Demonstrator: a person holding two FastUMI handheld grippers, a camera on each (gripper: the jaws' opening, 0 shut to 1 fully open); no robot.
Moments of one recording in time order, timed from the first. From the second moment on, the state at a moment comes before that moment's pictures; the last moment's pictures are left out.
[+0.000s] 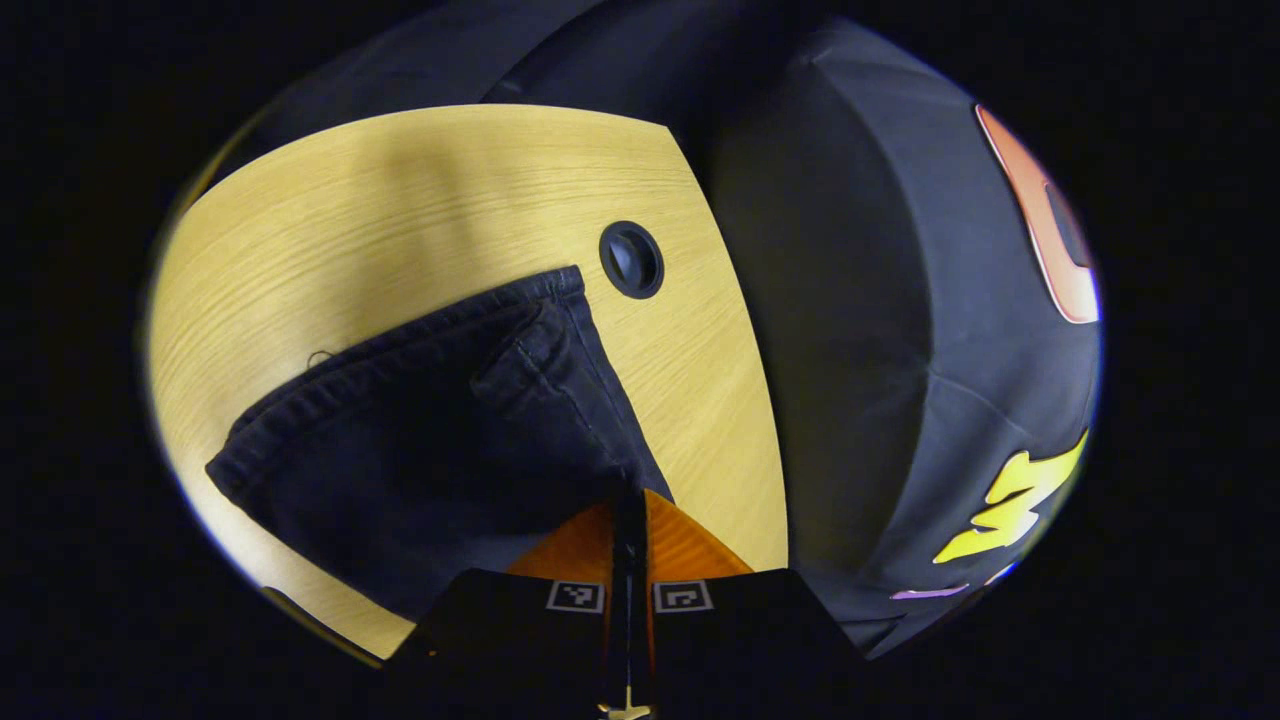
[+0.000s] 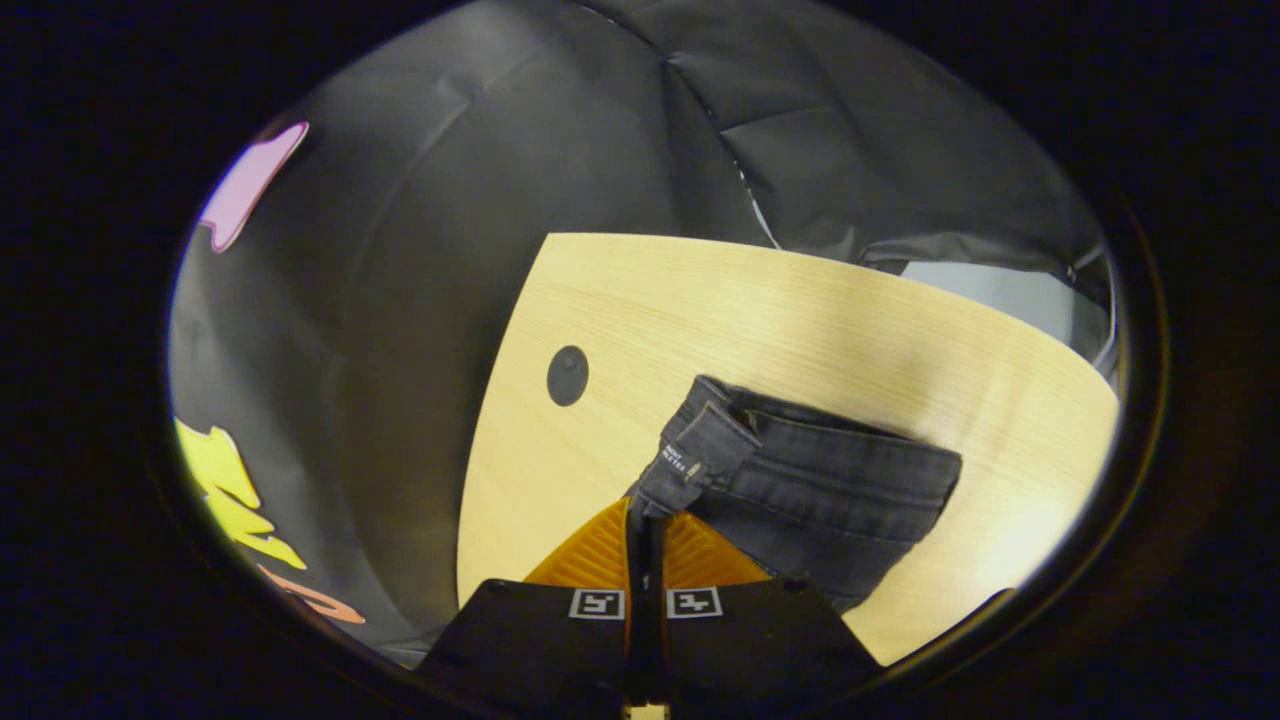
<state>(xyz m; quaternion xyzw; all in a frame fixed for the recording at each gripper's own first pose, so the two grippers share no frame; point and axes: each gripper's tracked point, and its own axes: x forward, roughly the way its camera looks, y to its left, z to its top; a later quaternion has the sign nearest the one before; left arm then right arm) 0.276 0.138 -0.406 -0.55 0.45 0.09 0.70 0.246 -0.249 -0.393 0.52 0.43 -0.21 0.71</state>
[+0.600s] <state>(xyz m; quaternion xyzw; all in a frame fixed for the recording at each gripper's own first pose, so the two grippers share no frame) 0.281 0.124 -0.349 -0.52 0.42 0.07 0.74 0.256 -0.241 -0.358 0.45 0.40 -0.17 0.78</state>
